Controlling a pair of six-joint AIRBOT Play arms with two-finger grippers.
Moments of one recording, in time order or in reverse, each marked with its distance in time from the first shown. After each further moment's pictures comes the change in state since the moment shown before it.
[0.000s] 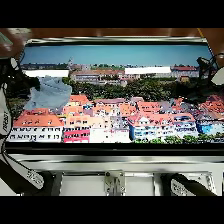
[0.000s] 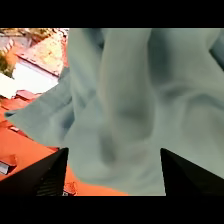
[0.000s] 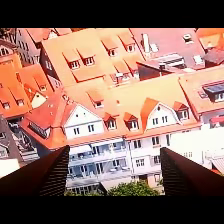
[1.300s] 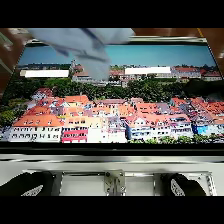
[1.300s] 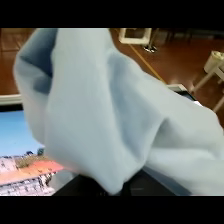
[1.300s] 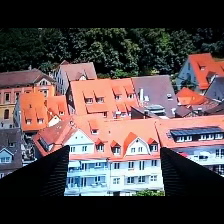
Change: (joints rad) left arm -0.742 0.845 0.043 -0.131 0.299 0.006; right arm 0.000 0.362 0.002 -0.007 0.010 -0.145
